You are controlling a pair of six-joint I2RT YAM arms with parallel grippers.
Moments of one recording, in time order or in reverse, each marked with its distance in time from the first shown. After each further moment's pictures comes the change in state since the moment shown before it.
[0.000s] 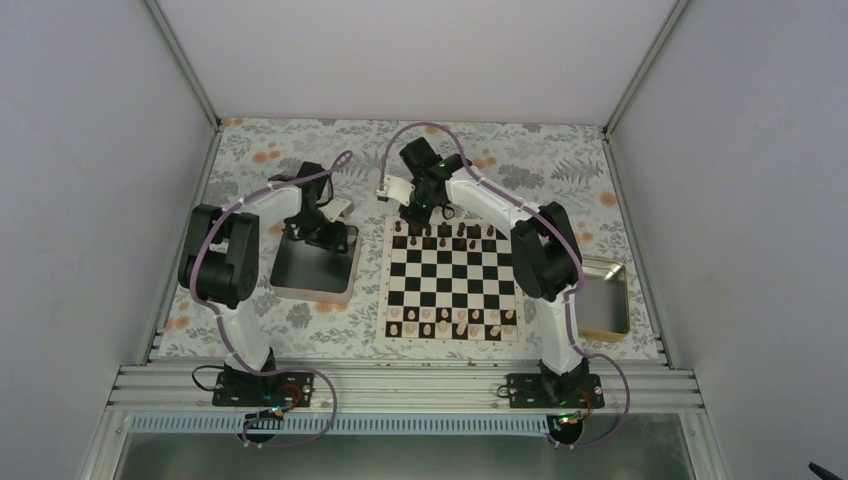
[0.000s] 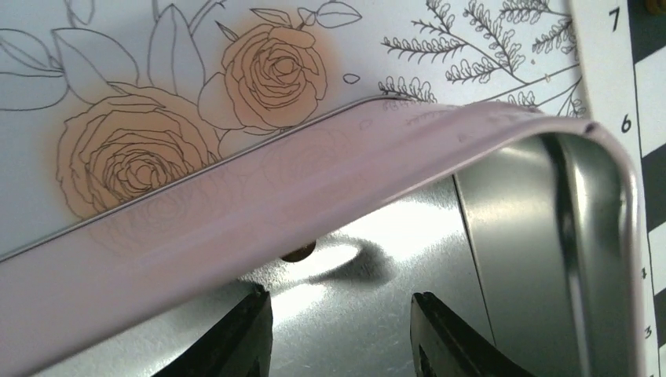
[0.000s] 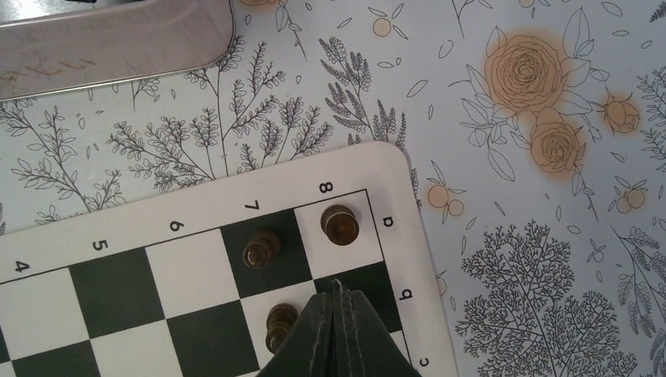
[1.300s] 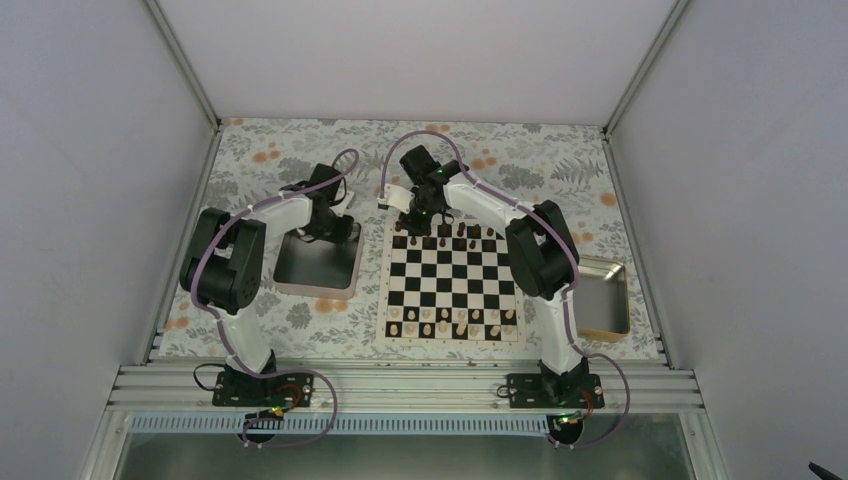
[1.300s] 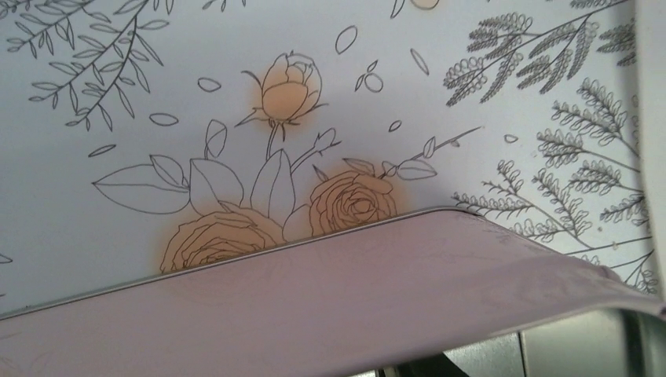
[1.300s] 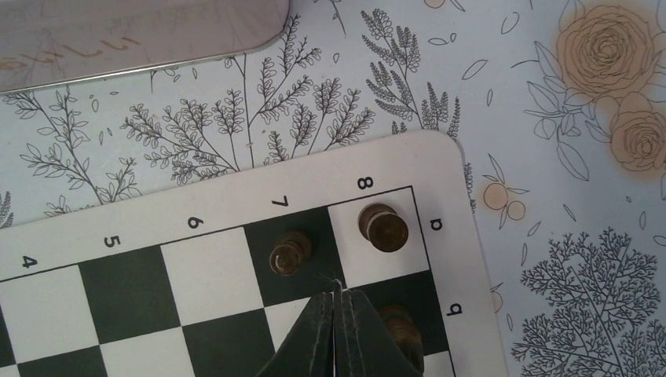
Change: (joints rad) left arm -0.086 -0.043 -0.092 0.276 -0.211 -0.238; right arm 0.000 0.019 -0.048 0.027 -0.045 -0.007
